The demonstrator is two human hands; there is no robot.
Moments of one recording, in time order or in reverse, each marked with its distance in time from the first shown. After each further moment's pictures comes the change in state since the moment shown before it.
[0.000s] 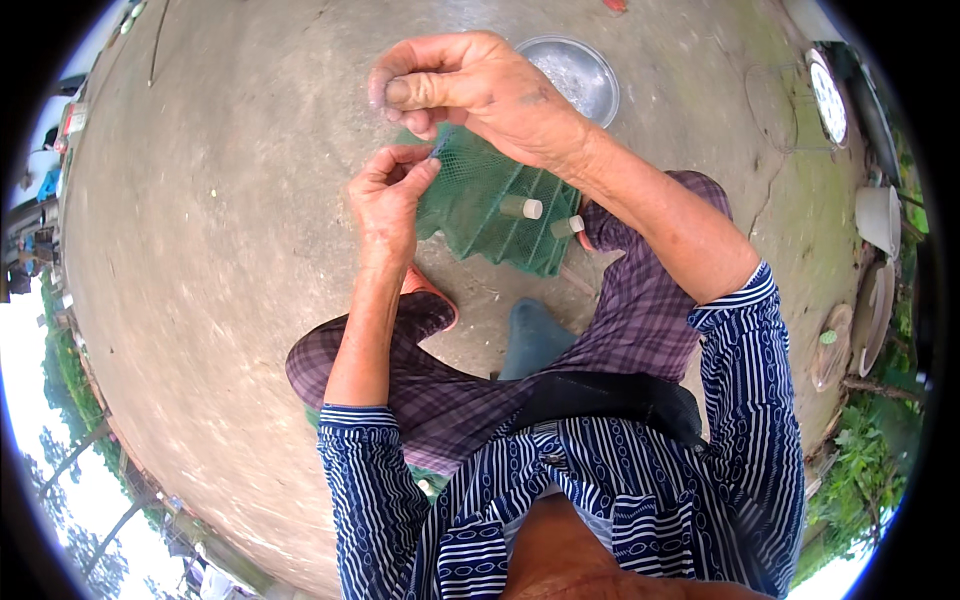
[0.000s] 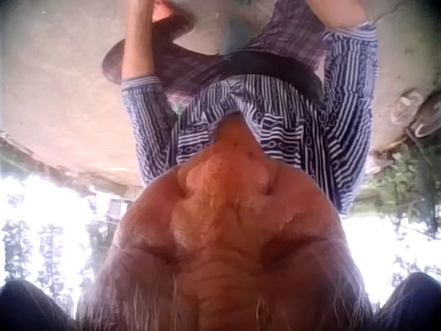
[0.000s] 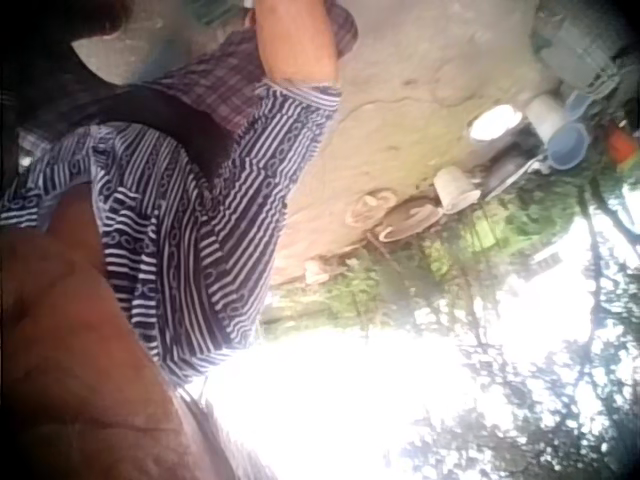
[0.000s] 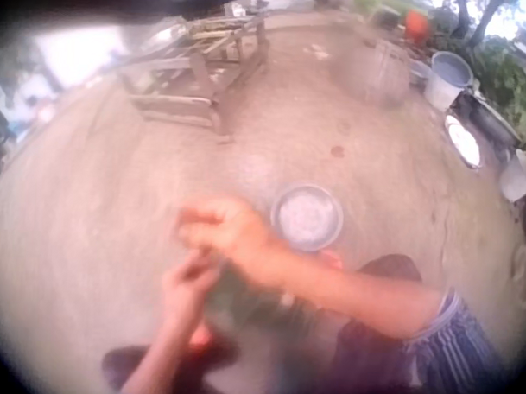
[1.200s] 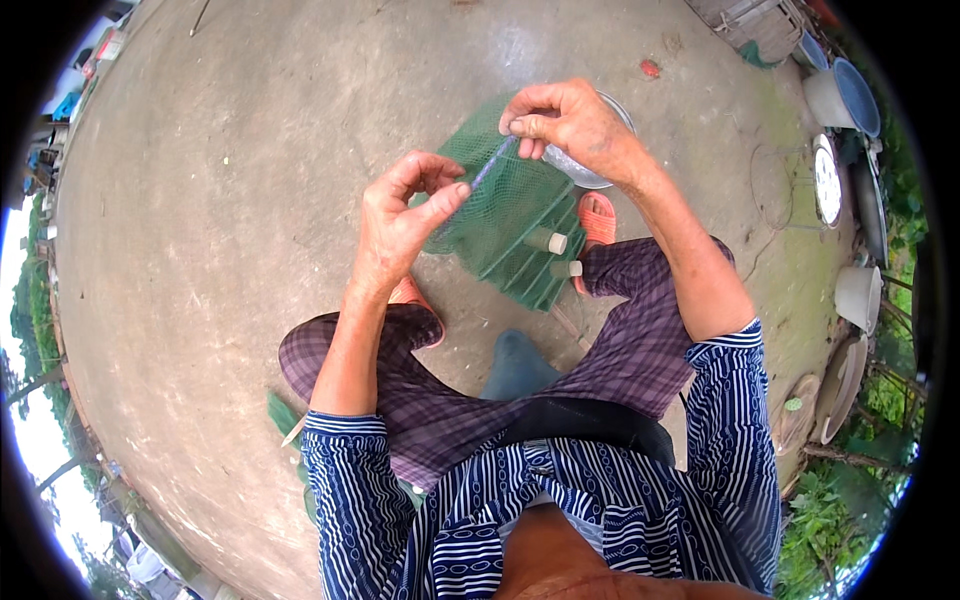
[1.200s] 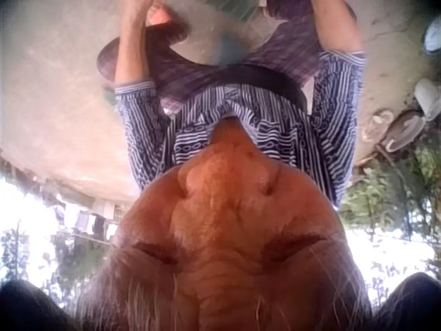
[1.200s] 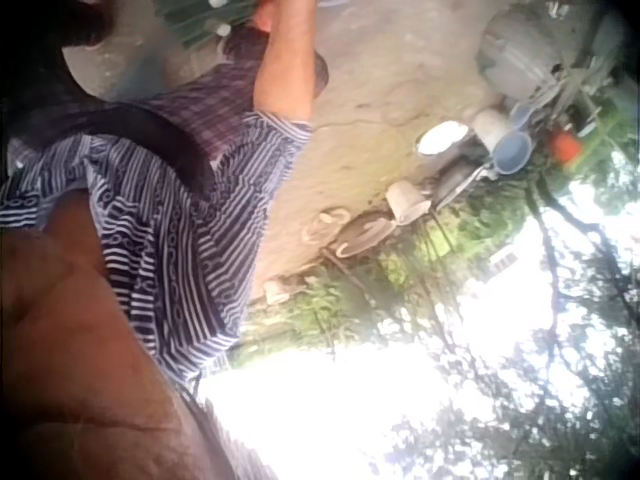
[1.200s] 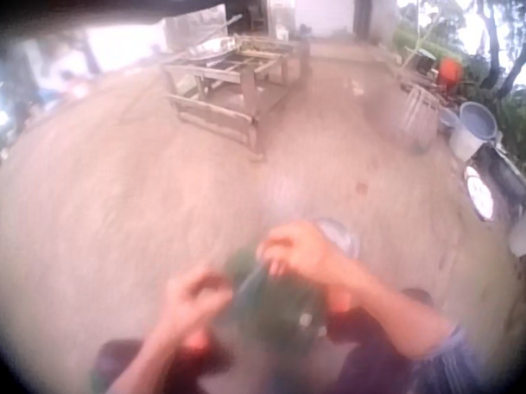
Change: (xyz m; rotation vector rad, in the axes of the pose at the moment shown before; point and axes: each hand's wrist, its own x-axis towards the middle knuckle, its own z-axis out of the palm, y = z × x) left_hand -0.017 0.032 -0.033 0.120 -0.185 0.229; right_hand -0.002 -0.006 -0.032 -0.737 -0.071 0.235
